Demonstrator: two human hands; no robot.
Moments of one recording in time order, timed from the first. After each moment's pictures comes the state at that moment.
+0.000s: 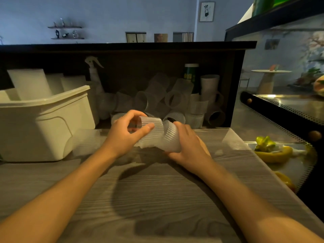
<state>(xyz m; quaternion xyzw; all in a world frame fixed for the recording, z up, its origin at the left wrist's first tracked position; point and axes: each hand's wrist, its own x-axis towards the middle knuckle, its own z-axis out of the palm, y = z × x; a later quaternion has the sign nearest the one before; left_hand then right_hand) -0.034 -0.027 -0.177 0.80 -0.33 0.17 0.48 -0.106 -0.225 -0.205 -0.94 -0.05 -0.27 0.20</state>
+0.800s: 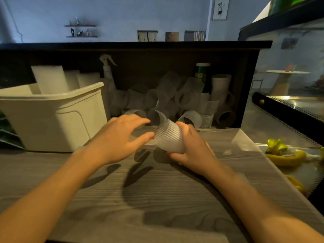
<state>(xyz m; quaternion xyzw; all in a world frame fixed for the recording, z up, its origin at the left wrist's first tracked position) -0.075 0.016 -0.153 0.90 -0.35 0.21 0.14 -0.111 -0.215 -0.203 -0.94 -0.10 -0.24 0.22</state>
